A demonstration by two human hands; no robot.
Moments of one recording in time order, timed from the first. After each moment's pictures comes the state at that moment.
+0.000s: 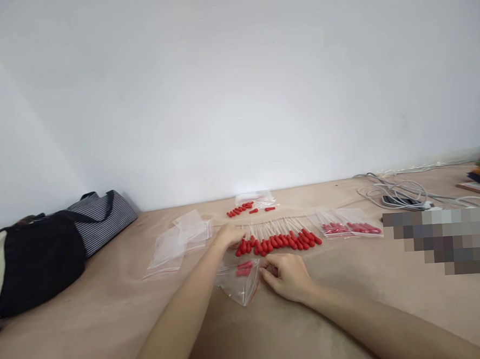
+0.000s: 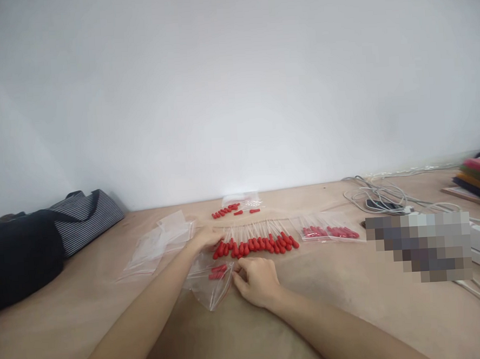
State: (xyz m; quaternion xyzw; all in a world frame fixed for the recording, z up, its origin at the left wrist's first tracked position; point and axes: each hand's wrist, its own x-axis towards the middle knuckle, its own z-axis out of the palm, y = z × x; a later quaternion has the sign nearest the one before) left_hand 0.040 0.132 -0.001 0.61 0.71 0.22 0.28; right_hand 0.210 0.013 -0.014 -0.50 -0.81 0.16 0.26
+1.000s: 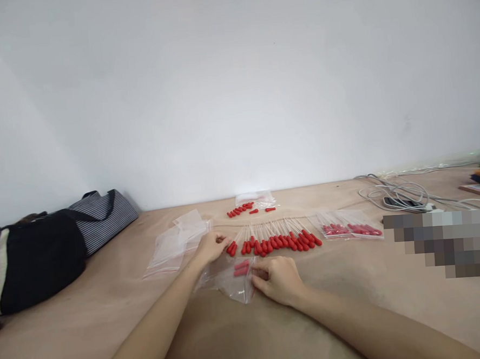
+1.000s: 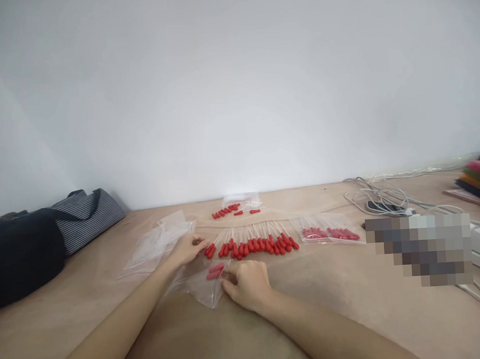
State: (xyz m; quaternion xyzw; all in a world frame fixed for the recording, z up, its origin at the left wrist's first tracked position) left_hand -0.008 0.089 0.005 0.69 0.65 0.26 0.19; right_hand 0.195 0.012 -0.013 -0.48 -0.83 0.14 0.25
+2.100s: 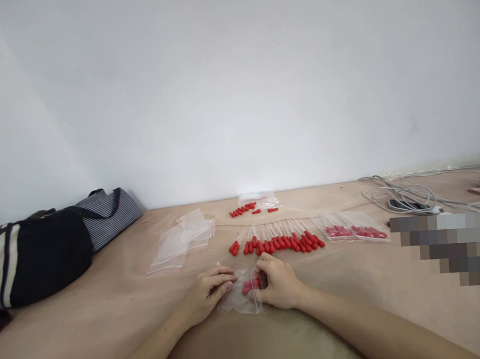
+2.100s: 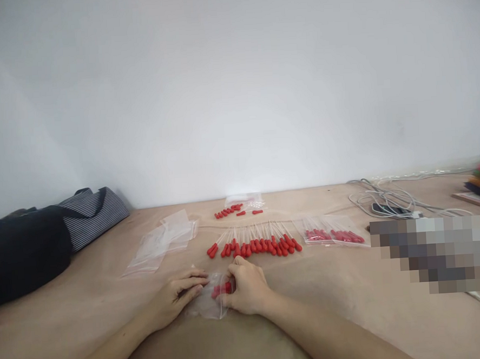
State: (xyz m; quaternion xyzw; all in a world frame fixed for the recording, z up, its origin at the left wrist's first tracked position) left_hand -0.021 -0.001 -0.007 0.84 0.46 0.24 0.18; right_hand 0.189 0.012 -0.012 -0.47 -0.81 0.26 0.25
